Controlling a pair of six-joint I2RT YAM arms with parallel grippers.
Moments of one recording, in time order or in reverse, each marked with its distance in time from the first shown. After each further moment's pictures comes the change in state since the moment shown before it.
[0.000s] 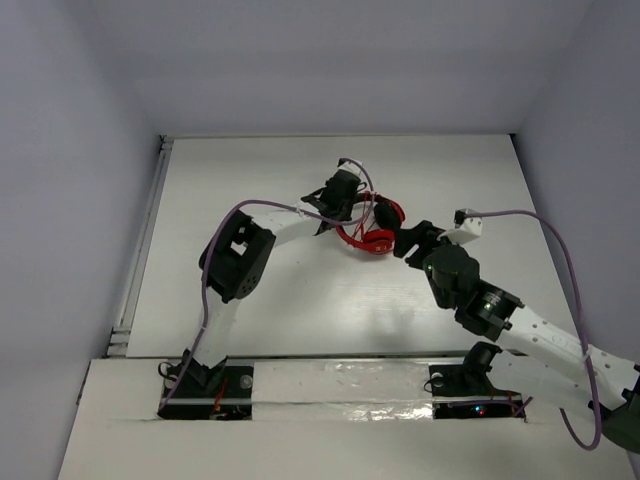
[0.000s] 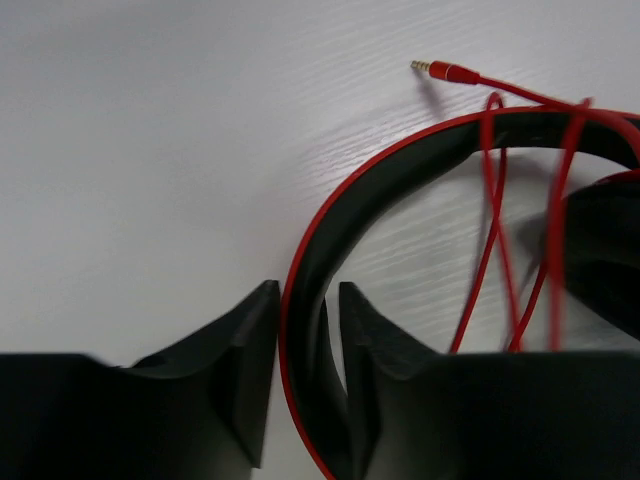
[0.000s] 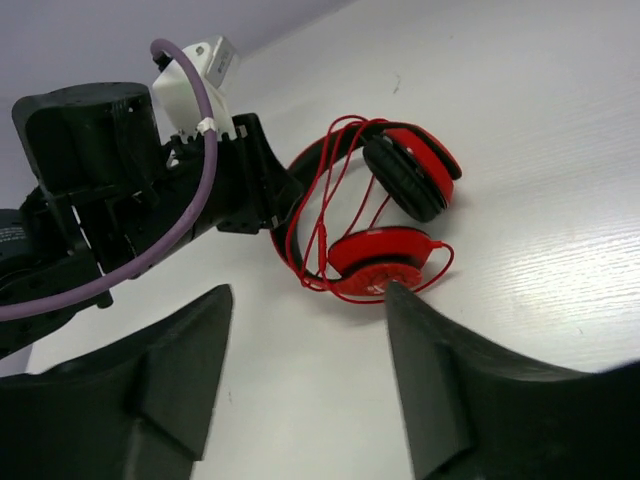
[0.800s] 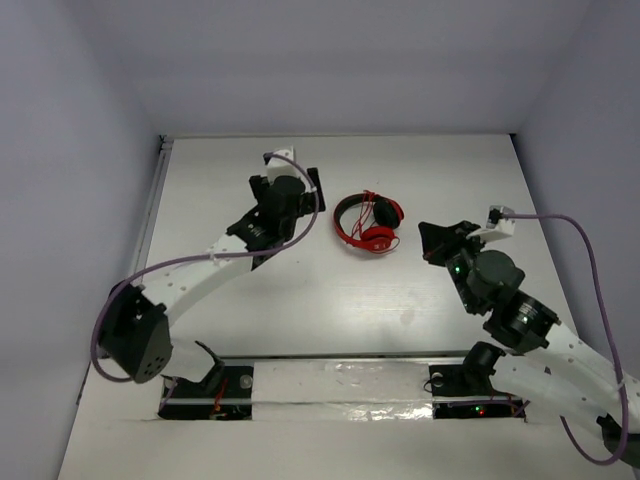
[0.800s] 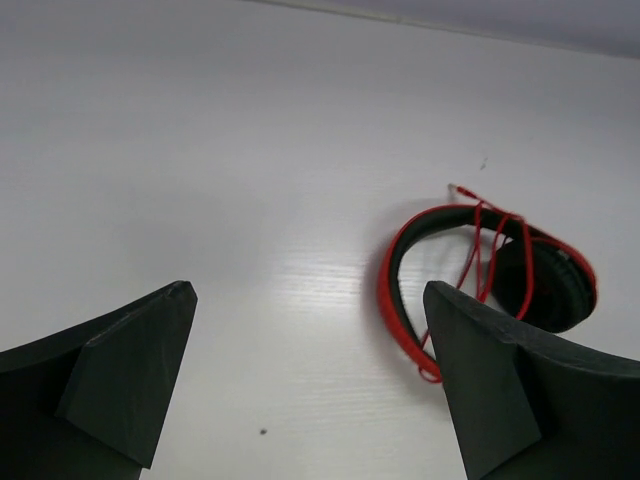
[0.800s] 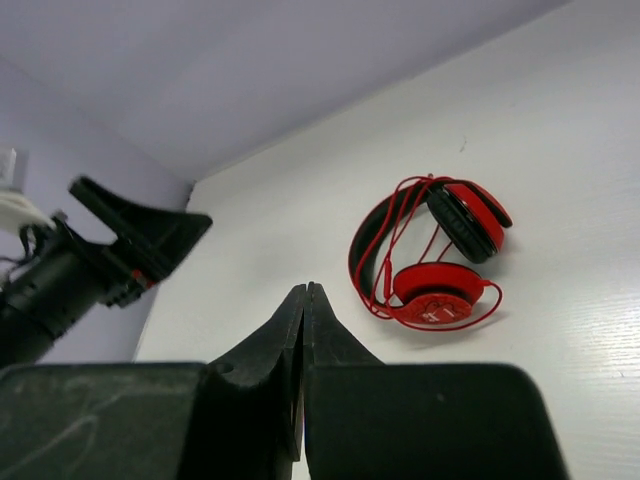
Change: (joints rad) left arm 0.013 -0.698 -0.423 0.050 -0.222 -0.200; right arm 0.000 -0.175 0.083 -0.061 -0.061 -0.041
